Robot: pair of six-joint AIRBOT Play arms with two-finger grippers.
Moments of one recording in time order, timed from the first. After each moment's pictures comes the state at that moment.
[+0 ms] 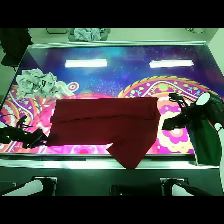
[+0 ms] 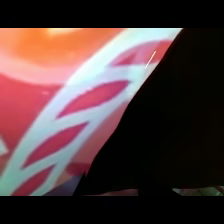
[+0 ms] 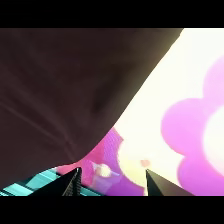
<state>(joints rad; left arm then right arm) 0.57 -1.30 0.74 1.14 -1.28 -1.29 -0.21 -1.33 1.06 -1.27 1.40 1.01</state>
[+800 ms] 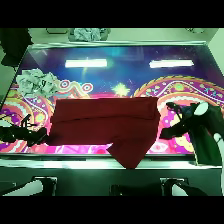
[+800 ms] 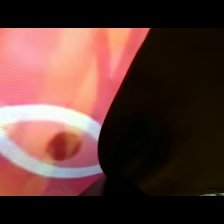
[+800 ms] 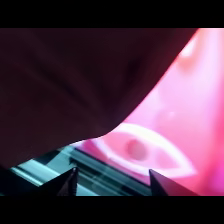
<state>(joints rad) 0.51 -1.31 0.72 1.09 -1.23 -1.28 -0.21 -1.20 0.83 -1.21 1.39 0.94</state>
